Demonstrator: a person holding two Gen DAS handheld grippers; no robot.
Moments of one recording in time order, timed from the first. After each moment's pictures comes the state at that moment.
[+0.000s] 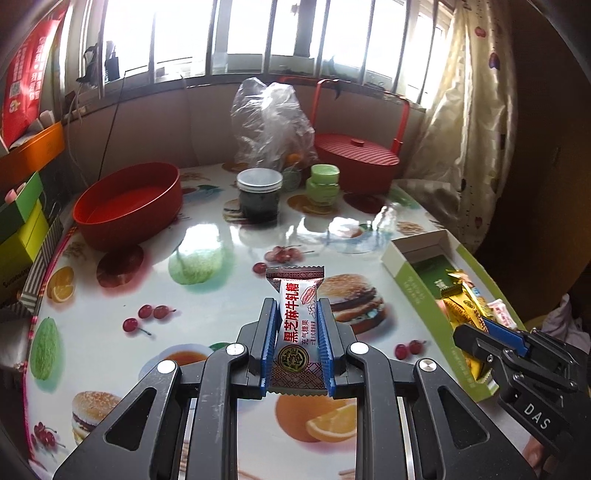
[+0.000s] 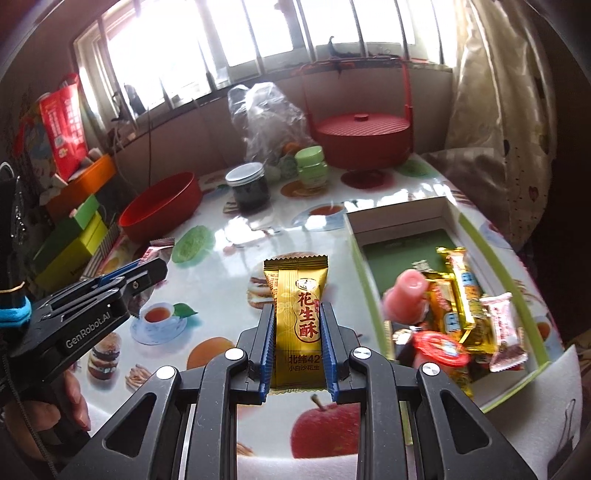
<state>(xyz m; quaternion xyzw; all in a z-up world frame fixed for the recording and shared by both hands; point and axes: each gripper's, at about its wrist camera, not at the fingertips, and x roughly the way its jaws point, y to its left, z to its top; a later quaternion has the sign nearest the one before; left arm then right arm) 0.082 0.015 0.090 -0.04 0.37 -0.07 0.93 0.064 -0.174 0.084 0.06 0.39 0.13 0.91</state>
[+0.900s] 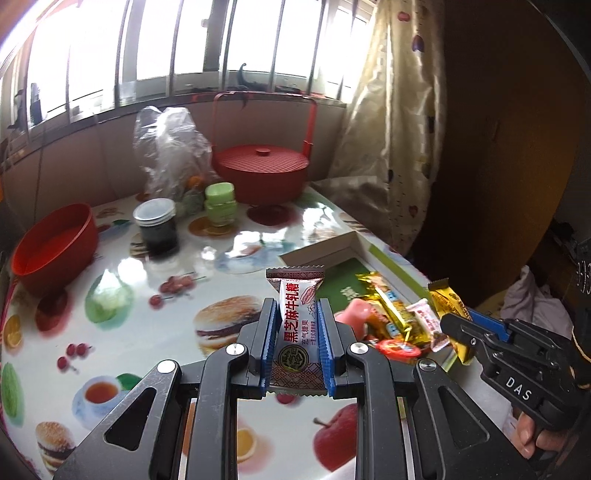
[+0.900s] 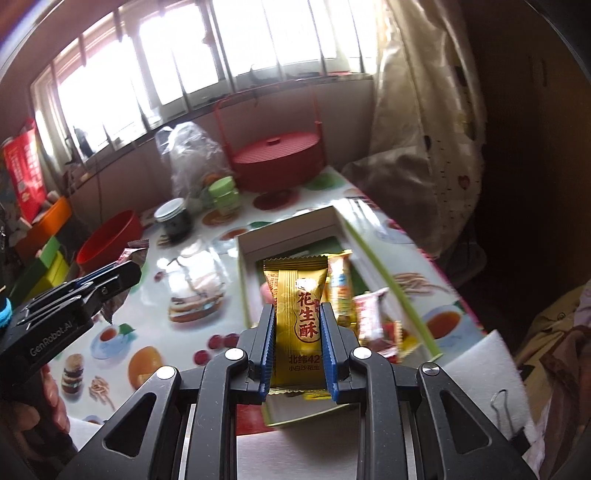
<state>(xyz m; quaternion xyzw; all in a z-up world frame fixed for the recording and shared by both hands) 0.085 -0.079 0.109 -0.01 0.35 -0.18 0.92 0.040 -0.275 0.097 0.08 0.37 0.03 0.93</state>
